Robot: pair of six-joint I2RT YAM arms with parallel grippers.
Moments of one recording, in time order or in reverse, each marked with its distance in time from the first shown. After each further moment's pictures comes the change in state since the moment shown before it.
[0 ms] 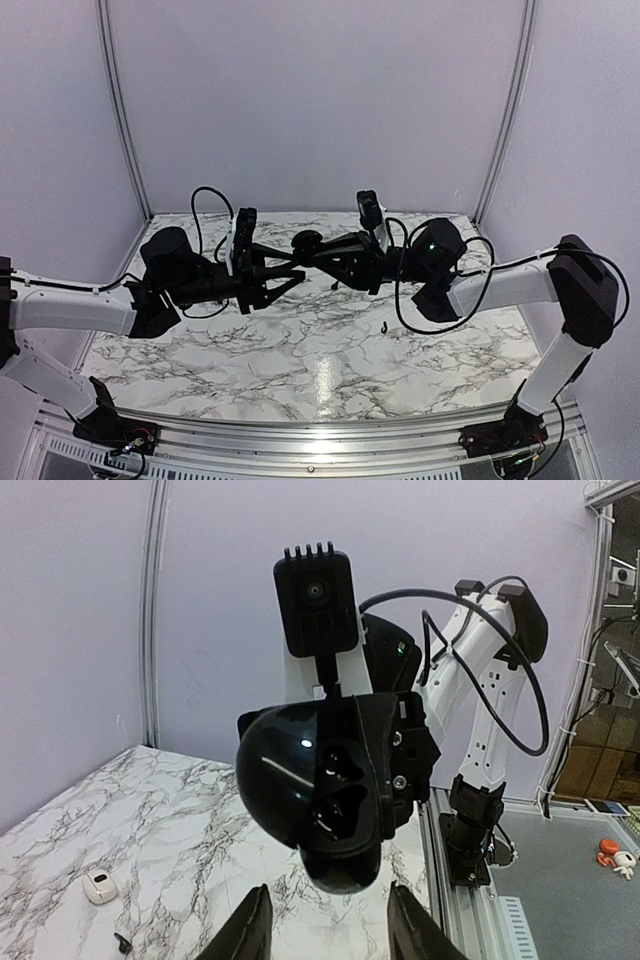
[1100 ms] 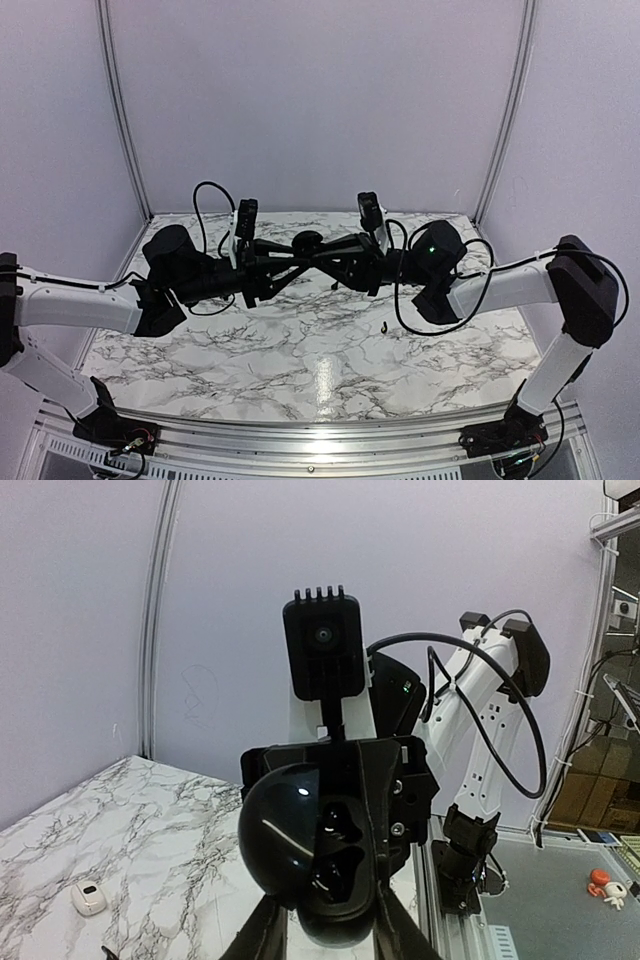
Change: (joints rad) left arm -0.012 0.038 0.029 0.074 -0.034 -0.081; right arm 0.005 0.001 -0.015 0.013 0.030 -0.002
